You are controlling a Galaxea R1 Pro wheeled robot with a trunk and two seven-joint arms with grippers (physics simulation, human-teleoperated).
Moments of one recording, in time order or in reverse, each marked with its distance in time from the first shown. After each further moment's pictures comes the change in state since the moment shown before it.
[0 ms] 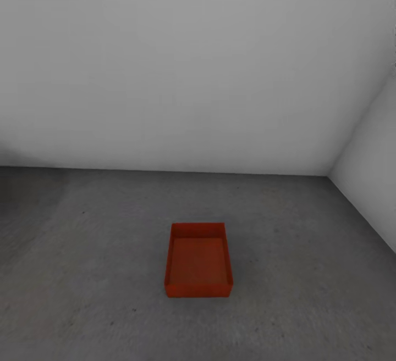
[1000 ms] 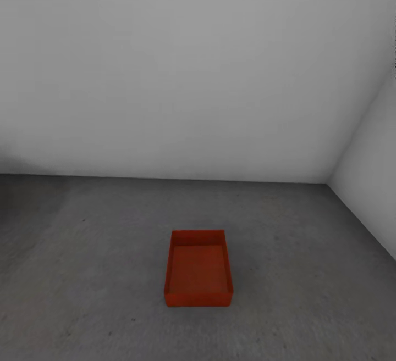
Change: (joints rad) left arm 0.000 0.000 0.000 0.000 0.000 0.000 0.000; right arm 0.000 0.000 0.000 0.000 -0.001 -0.001 -0.003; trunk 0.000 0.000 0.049
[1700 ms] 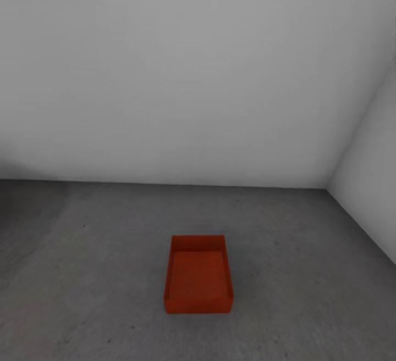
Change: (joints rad) left arm 0.000 0.000 0.000 0.000 0.000 0.000 0.000; right arm 0.000 -0.006 -0.001 0.000 -0.003 -0.001 0.001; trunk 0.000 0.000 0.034
